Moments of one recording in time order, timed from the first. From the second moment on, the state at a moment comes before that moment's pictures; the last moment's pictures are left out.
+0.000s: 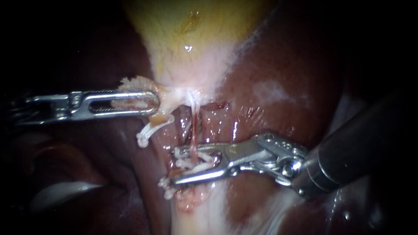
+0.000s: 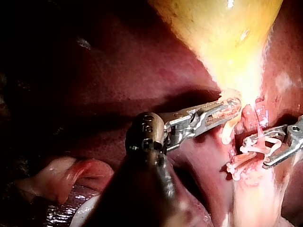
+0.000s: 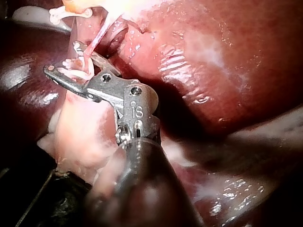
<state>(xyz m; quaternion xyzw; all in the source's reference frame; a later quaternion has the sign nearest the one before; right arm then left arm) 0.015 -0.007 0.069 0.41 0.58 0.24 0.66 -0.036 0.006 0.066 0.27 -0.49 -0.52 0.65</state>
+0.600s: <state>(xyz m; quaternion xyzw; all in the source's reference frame) 0.014 -0.007 0.069 0.43 0.57 0.26 0.65 -0.036 0.006 0.066 0.27 -0.49 -0.52 0.65</state>
